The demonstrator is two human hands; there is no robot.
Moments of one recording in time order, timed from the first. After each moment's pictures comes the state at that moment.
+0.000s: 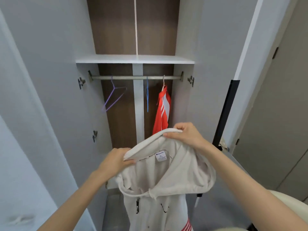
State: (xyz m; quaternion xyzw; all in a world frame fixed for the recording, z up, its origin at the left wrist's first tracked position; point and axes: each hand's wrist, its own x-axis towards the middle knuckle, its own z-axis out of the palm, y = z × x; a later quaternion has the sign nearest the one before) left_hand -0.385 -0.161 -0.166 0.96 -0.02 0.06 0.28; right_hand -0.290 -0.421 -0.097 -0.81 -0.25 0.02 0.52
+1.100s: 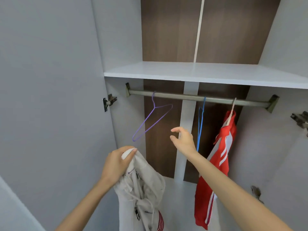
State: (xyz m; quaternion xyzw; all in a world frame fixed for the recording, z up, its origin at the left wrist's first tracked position) left_hand -0.125 0.023 -0.160 0.85 0.21 0.33 0.34; right_hand 0.080 -0.123 -0.140 -0.84 -0.27 0.00 0.46
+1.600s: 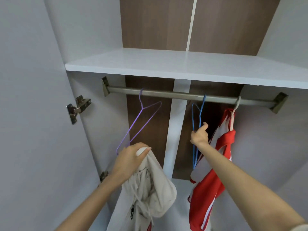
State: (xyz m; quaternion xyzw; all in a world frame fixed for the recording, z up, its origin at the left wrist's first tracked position) left_hand 0.032 0.090 -0.190 0.90 0.14 0.23 0.35; right_hand 0.237 -0.096 -0.167 -0.89 0.00 0.00 0.46
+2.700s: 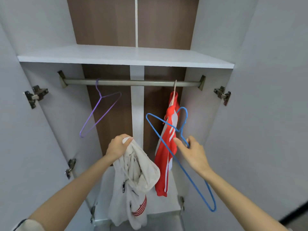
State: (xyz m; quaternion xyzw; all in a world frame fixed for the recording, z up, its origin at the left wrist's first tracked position) left_hand 0.034 -0.019 -0.209 0.90 0.14 0.13 0.38; right_hand 0.033 -0.306 -0.165 -0.88 -0.08 -0.10 0.45
